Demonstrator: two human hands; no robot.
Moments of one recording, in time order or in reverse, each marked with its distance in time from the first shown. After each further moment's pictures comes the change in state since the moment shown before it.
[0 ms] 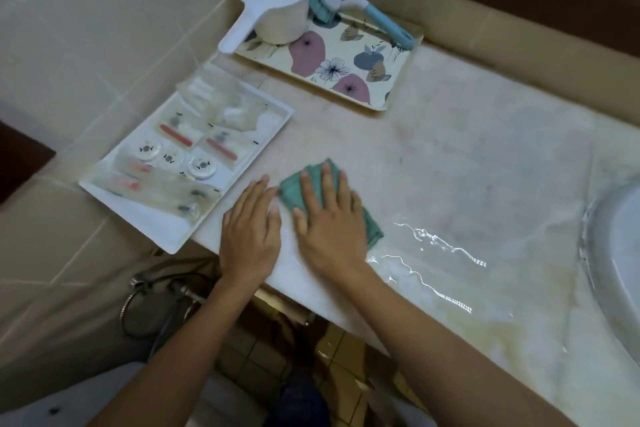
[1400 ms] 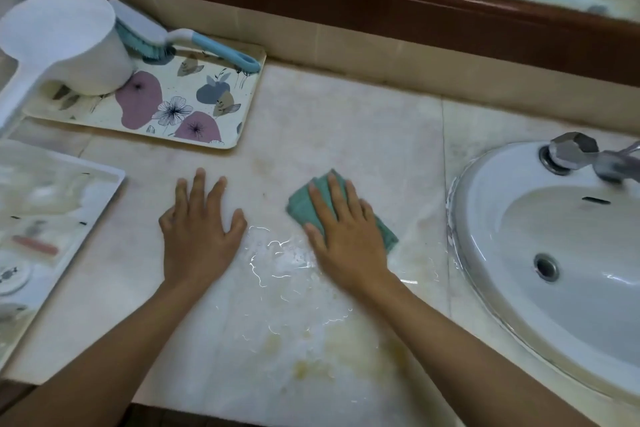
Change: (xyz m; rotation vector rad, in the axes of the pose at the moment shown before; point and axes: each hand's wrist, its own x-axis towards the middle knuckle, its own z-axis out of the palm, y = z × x) left_hand 0.086 0.115 0.082 0.345 -0.200 0.160; right_hand -0.019 0.201 -0.064 -0.016 0.093 0.193
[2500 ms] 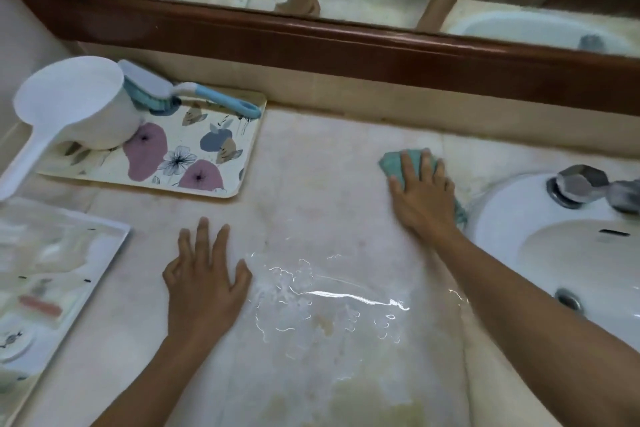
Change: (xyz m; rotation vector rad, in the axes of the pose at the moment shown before) left_hand 0.002 0.004 -0.001 0.069 -0.017 0.011; right_hand 0.108 0.132 -0.049 -0.072 0.074 0.436
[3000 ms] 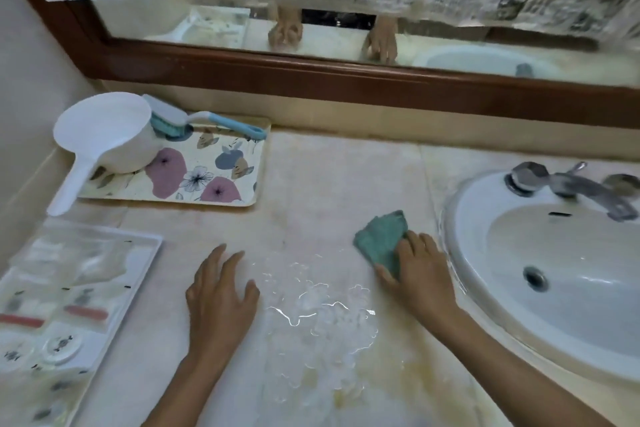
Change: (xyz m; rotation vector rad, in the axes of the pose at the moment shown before) left_hand -0.032 -0.027 -0.028 -0.403 0.065 0.045; right_hand -0.177 -0.025 -0.022 -0.056 0.088 -0.105
